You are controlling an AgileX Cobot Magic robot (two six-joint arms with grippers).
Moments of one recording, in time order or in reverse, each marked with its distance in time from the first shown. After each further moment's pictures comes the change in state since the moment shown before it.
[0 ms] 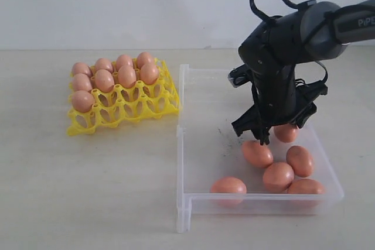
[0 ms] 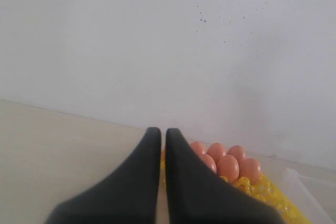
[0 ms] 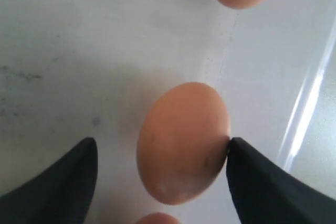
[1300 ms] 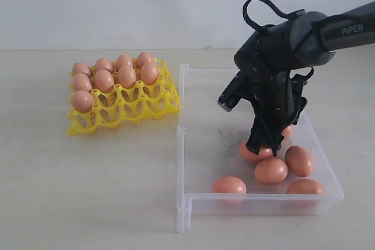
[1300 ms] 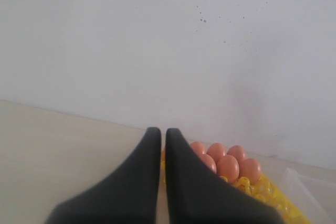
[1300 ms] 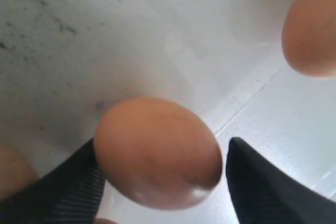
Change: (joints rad) left arm 0.000 0.000 0.000 0.000 0.000 0.000; right arm -0.002 0.061 -0.019 -0.022 0.016 -0.503
